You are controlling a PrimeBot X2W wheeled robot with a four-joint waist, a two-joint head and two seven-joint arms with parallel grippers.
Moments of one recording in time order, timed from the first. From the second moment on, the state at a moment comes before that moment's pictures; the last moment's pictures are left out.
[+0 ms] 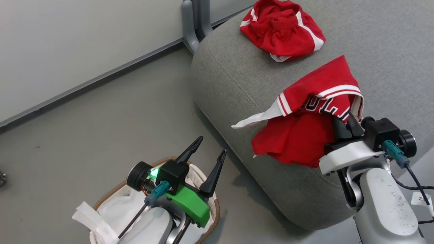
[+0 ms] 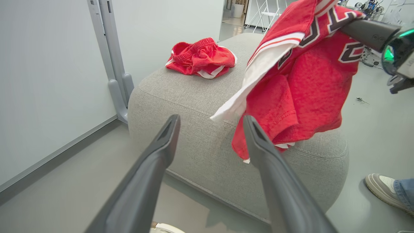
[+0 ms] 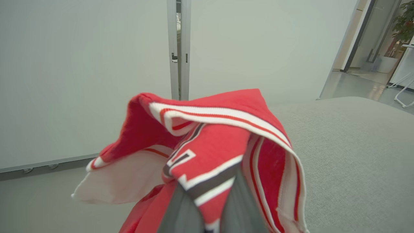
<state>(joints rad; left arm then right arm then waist) -0.35 0.13 -0.66 0.39 -0.36 -0.11 -0.26 -0.36 -0.05 0.03 0.27 0.08 0.13 -0.26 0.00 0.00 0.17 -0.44</state>
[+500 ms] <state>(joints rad) -0.40 0.13 -0.67 0.38 -0.34 -0.12 -0.26 -0.53 -0.07 -0.10 0.25 0.01 0.13 -0.26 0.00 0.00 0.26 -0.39</state>
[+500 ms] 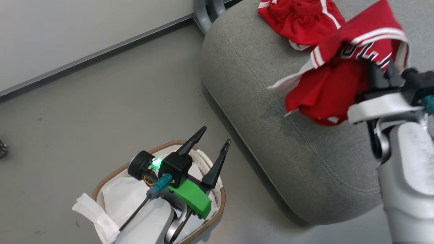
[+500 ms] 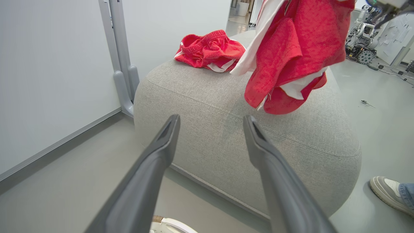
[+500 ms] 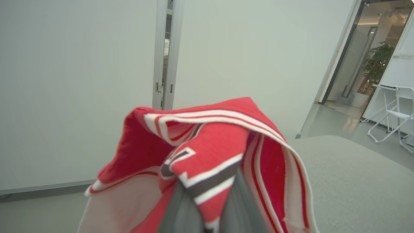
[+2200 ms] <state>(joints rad) -0.47 0.14 -0.63 0.31 -0.30 -0.11 -0.26 -0.88 -0.35 -0.26 0.83 -0.03 0.13 -0.26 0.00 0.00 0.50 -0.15</state>
